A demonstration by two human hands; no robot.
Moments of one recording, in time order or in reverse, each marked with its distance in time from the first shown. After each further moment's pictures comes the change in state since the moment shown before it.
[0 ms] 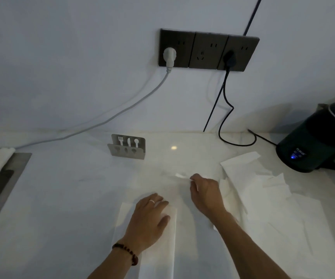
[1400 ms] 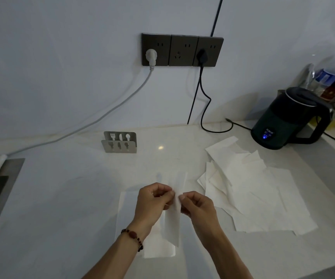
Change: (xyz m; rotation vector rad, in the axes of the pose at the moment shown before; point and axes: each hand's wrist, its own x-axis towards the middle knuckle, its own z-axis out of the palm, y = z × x) left_hand -0.024 0.074 -0.071 -1.043 0.017 -0.522; right_hand -0.125 -0.077 -0.043 1.198 -0.020 0.525
